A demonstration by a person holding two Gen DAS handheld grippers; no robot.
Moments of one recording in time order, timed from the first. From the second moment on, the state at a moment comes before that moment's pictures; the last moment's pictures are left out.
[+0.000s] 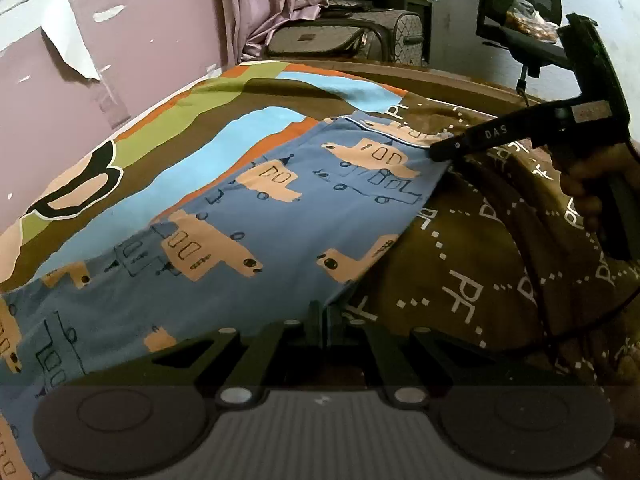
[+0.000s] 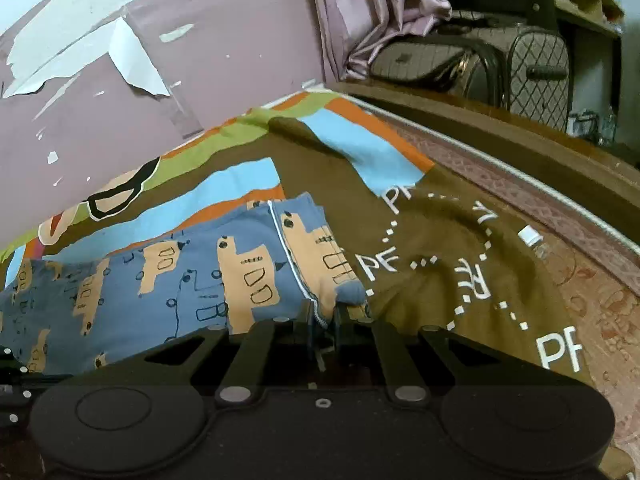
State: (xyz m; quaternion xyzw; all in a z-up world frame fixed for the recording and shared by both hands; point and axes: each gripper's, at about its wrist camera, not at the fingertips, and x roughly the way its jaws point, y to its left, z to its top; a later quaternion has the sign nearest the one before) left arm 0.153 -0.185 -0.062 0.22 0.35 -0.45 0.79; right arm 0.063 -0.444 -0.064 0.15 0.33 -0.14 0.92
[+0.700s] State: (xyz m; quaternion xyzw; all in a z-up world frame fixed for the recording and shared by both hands) left arm 0.297 -0.052 0.017 0.19 0.42 -0.28 0.84; right arm 0.159 -0.391 -0.026 -0.01 0.33 0.12 0.94
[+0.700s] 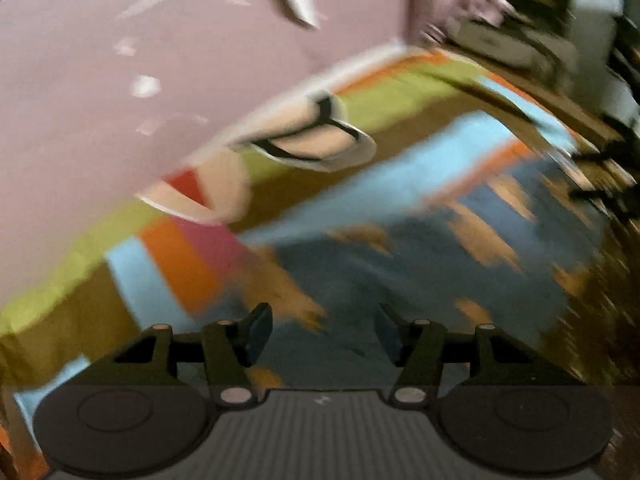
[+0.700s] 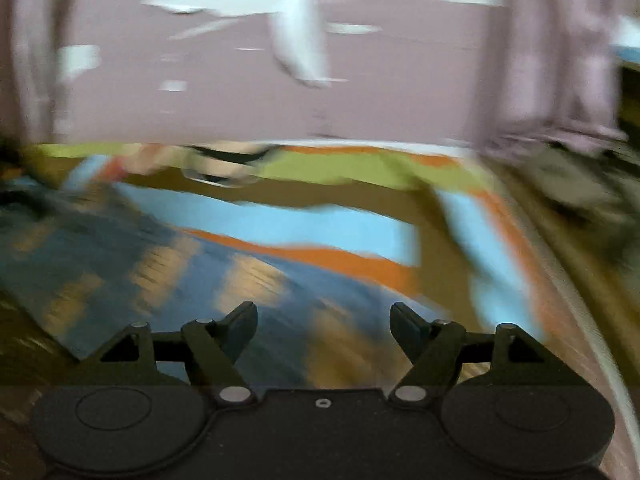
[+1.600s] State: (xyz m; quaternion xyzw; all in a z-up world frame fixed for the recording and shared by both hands) left arm 0.363 -0.069 -0.048 0.22 0.42 -0.25 0.85; right arm 0.296 -0.263 -0.065 -0.11 0.34 0.27 0.89
